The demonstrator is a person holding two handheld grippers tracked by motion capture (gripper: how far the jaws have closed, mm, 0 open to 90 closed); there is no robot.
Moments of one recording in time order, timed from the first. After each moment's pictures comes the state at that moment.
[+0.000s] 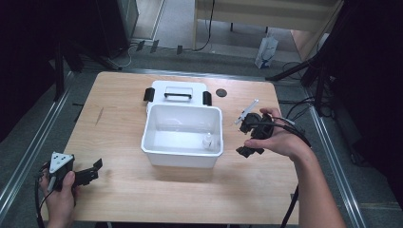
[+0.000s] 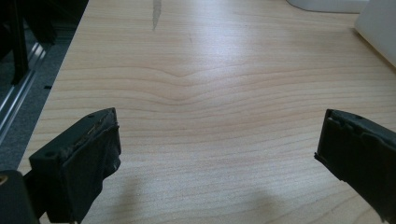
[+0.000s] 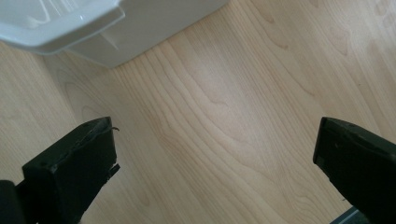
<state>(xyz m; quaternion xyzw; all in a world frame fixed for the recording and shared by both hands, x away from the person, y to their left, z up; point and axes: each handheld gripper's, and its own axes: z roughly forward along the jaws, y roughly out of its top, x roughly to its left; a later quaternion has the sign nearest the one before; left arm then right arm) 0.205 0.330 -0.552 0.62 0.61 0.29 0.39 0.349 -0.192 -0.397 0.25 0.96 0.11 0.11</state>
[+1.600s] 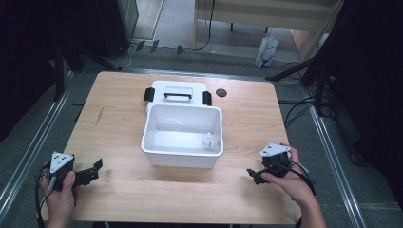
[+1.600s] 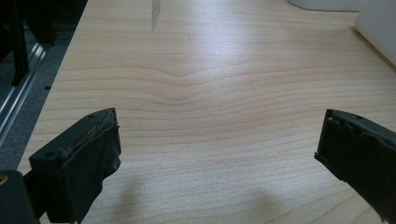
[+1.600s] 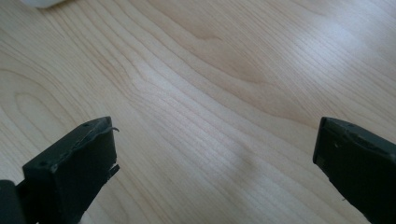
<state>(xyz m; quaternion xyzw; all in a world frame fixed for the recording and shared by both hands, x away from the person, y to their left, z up) 0.205 0.329 -0.552 0.63 0.61 0.29 0.38 0.292 -0.276 -0.510 0.34 0.88 0.27 0.19</state>
